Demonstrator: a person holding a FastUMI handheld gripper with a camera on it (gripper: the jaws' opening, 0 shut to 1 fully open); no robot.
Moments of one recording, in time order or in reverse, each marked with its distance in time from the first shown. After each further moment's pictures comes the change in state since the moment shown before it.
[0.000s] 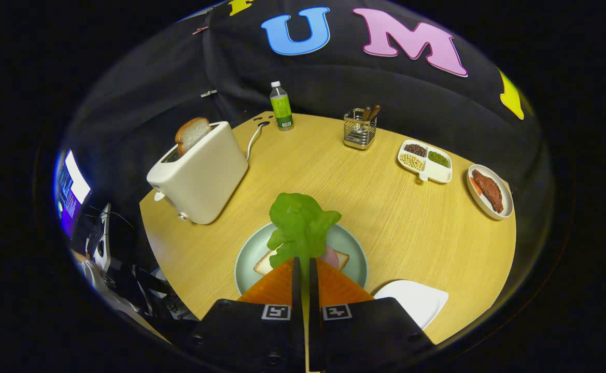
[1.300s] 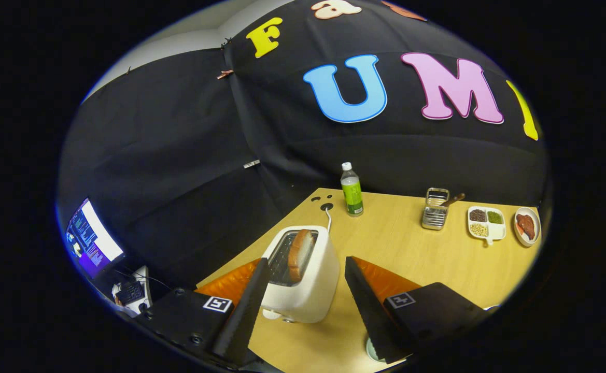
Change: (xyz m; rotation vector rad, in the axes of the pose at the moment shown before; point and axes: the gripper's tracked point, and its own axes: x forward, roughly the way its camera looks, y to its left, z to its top) arm 0.002 0.216 0.195 0.100 -0.400 0.167
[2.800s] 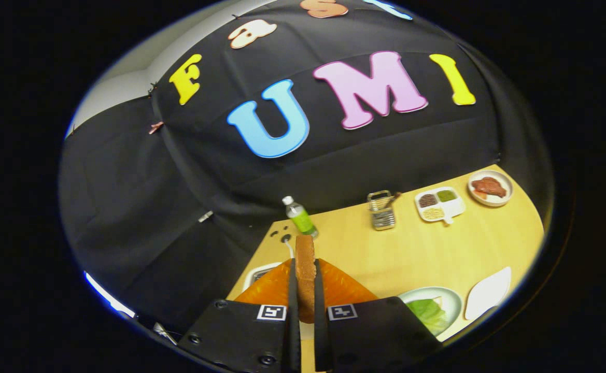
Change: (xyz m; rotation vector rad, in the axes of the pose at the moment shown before) arm -0.074 -0.109 0.033 0.303 -0.176 -0.335
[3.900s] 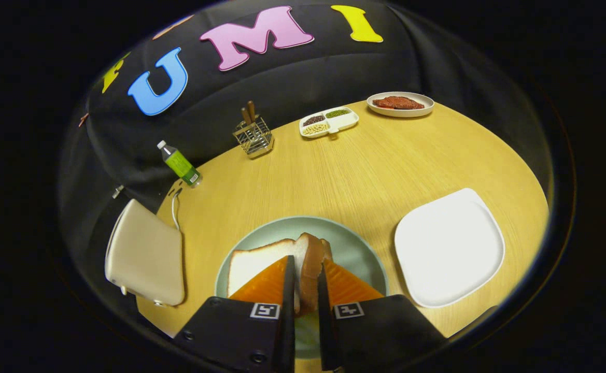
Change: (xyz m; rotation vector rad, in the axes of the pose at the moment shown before) arm 0.017 -0.220 -0.166 0.072 0.210 -0.327
